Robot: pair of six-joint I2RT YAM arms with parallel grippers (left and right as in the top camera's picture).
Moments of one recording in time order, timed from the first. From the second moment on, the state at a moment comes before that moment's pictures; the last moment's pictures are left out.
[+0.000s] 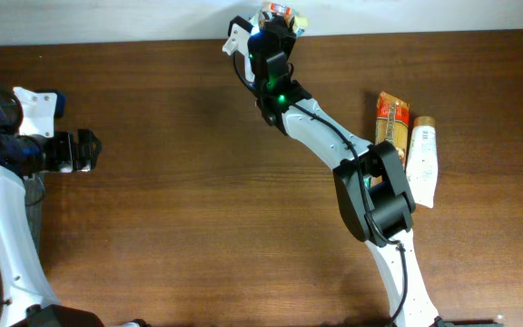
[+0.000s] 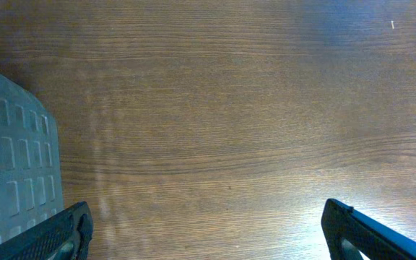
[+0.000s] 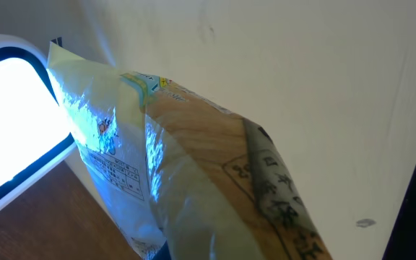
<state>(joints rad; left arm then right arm) 0.45 1.53 1.50 -1.06 0.32 0.40 0.49 2.41 1.94 0.31 0.65 -1.23</state>
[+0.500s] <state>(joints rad) 0.45 1.53 1.50 -1.06 0.32 0.40 0.49 2.41 1.94 0.31 0.67 -1.24</state>
